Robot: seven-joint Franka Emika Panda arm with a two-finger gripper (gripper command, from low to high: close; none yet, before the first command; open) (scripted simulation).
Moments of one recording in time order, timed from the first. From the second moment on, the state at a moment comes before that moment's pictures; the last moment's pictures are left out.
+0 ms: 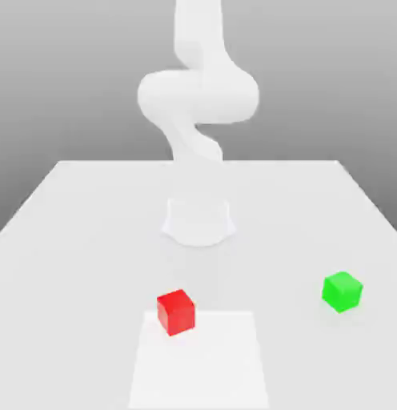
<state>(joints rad) 0.01 -0.74 -0.03 -2.36 0.00 2.35 0.74</state>
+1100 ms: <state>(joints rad) -0.01 0.19 -0.06 -2.89 0.17 3.07 0.05</state>
